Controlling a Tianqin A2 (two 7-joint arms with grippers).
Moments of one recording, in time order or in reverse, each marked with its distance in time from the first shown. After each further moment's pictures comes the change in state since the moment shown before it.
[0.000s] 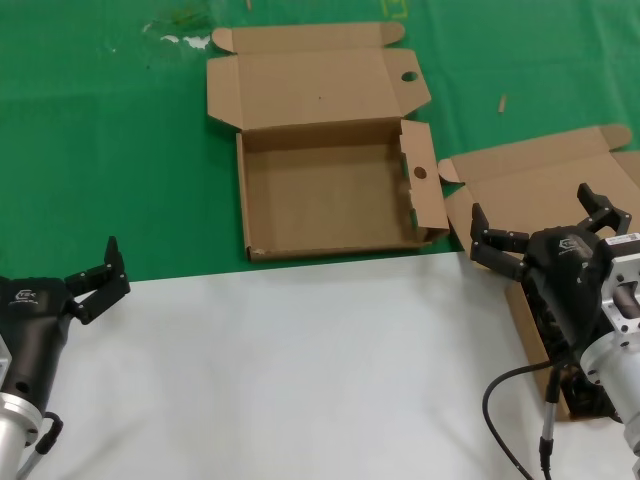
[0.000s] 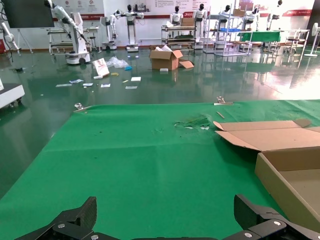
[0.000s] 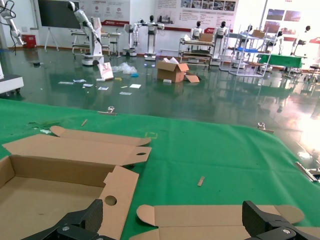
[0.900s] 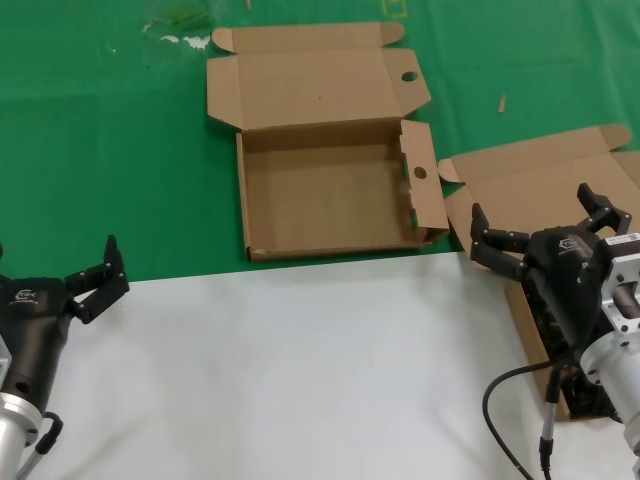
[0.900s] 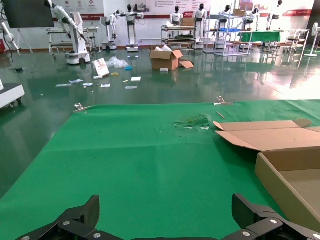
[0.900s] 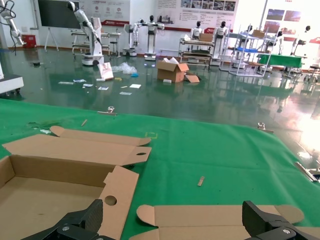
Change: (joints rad) left arm 0.000 0.000 0.000 0.000 0.000 0.000 0.000; right arm 0.000 0.000 0.000 0.000 0.000 0.000 0.000
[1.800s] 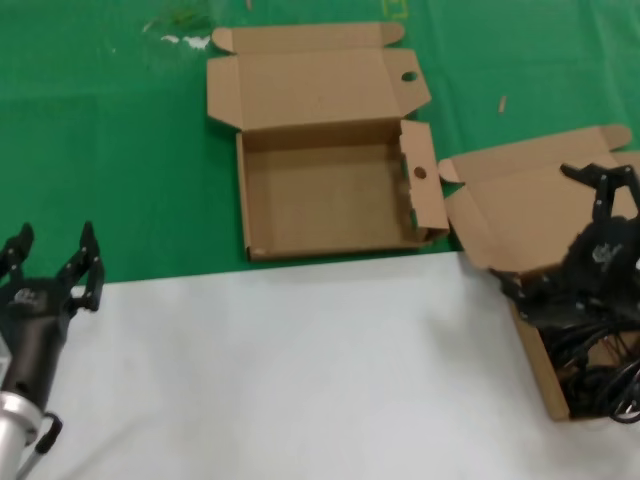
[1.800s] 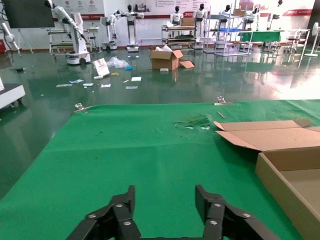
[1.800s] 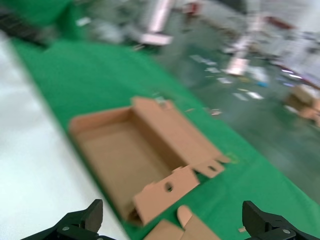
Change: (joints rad) left arm 0.000 0.000 0.000 0.000 0.000 0.000 0.000; right arm -0.072 0.756 -0.149 0.243 0.071 -0.160 0.045
